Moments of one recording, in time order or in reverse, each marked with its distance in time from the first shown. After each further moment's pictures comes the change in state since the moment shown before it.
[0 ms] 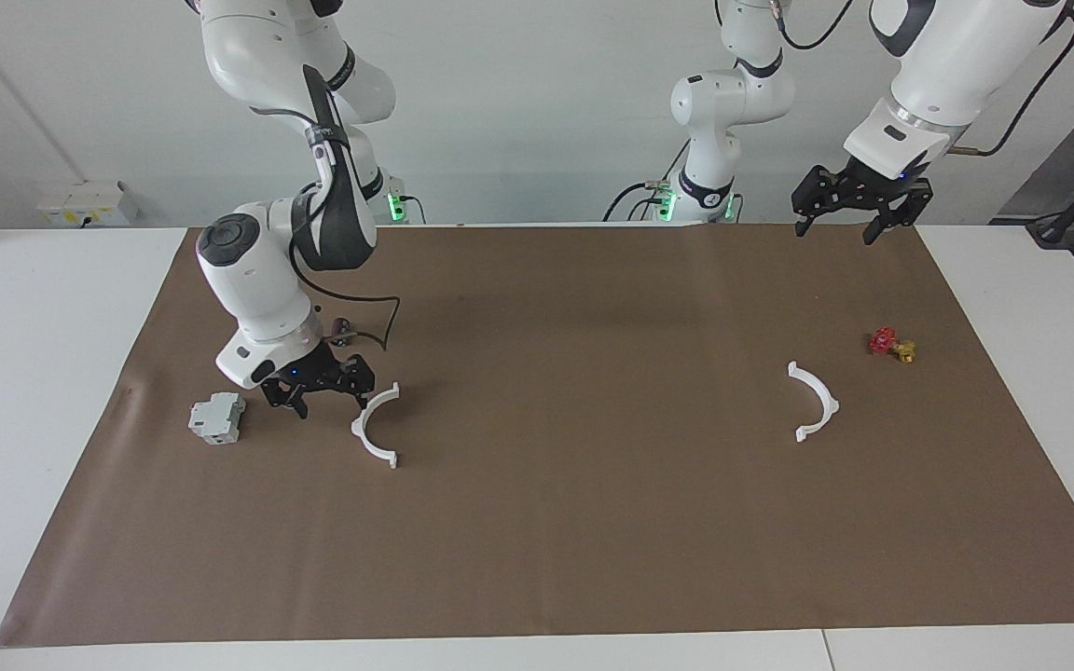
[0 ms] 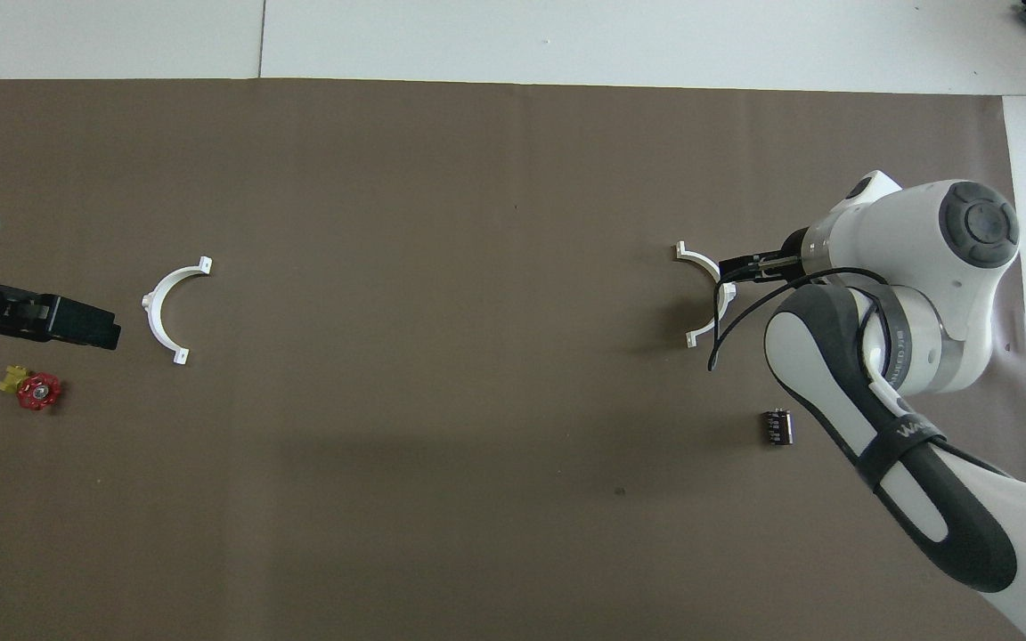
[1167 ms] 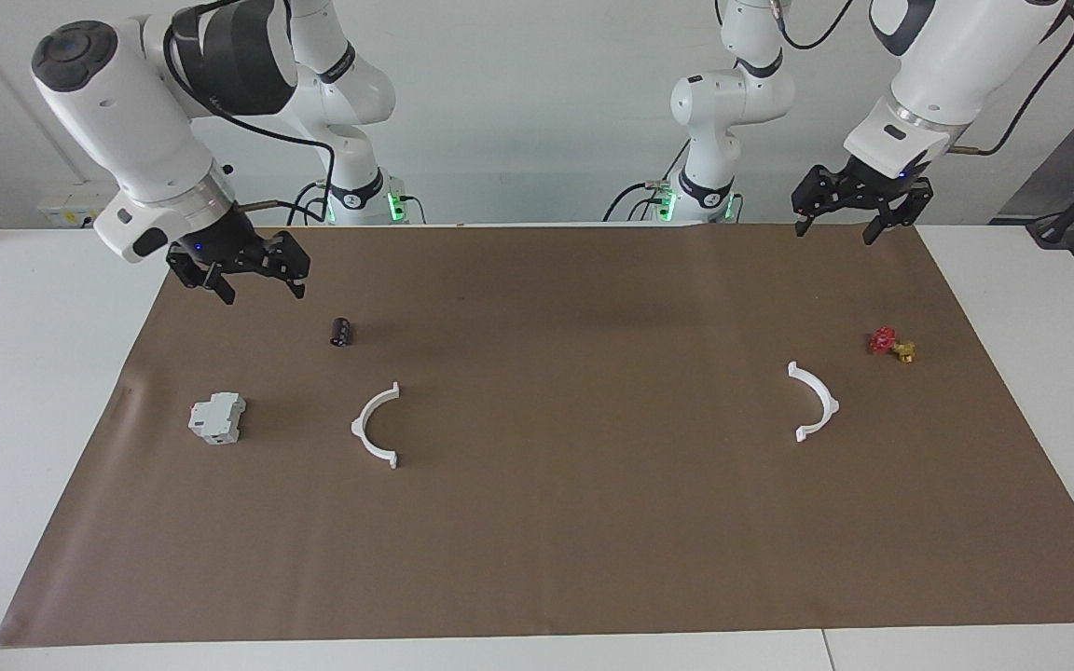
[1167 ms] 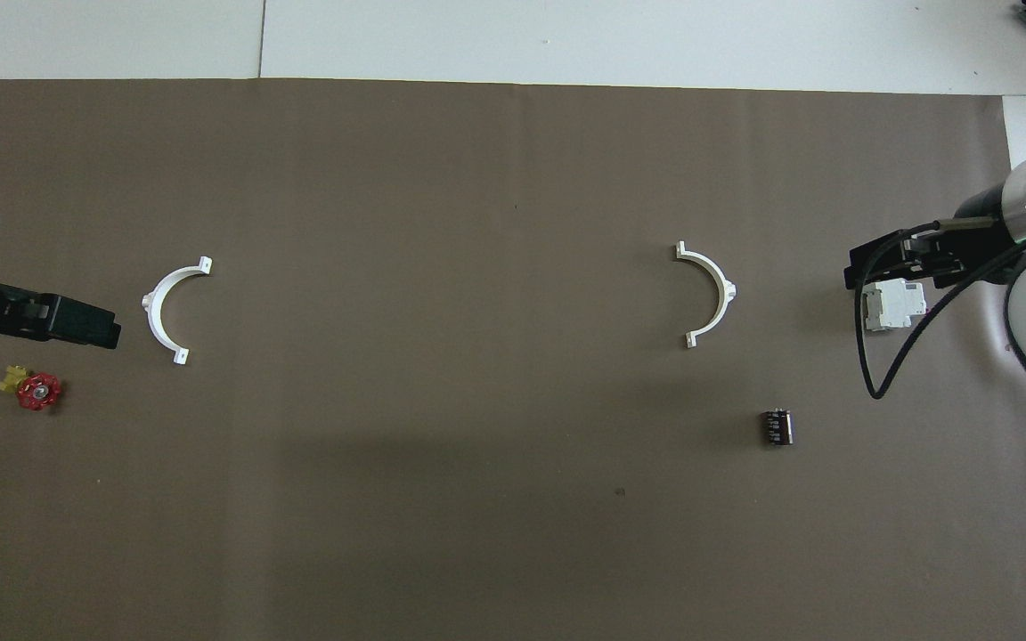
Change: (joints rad) left arm 0.000 0.001 -0.002 0.003 0.000 0.000 0.000; right arm -0.062 -0.161 -0.015 0.385 -0.008 -0.736 0.057
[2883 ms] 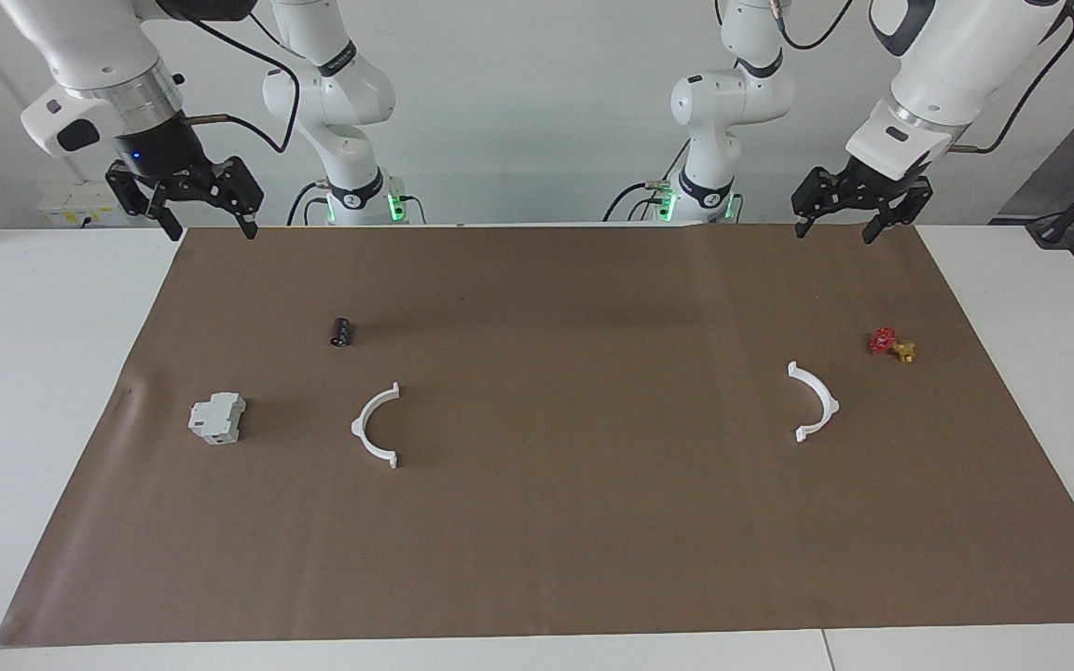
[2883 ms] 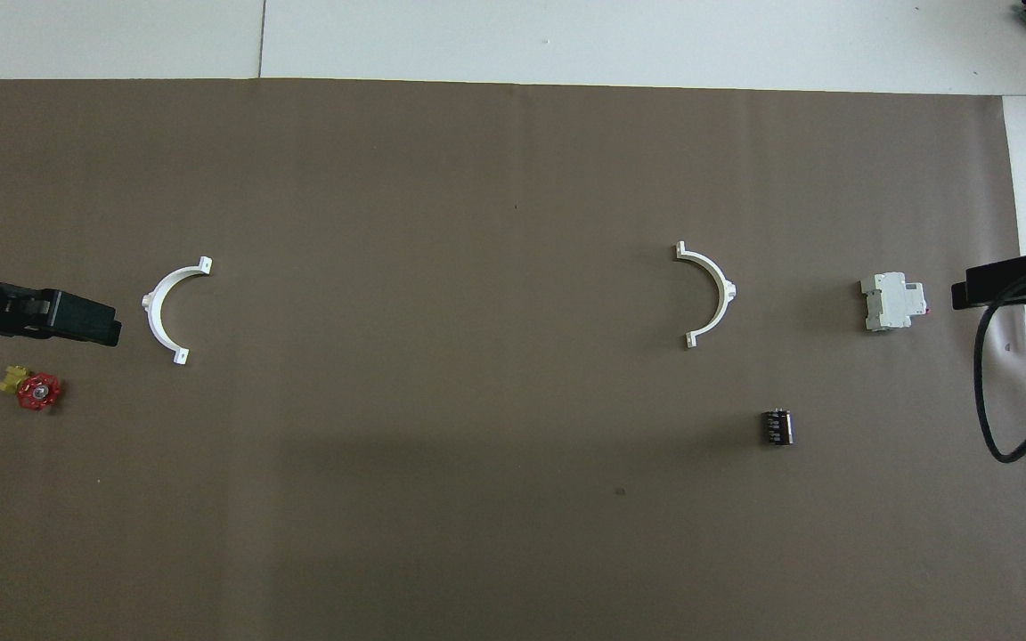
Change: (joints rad) left arm 0.000 0.001 0.000 0.001 0.000 0.000 -0.044; right arm -0.016 -0.159 -0.043 0.020 -0.045 -0.102 -0.003
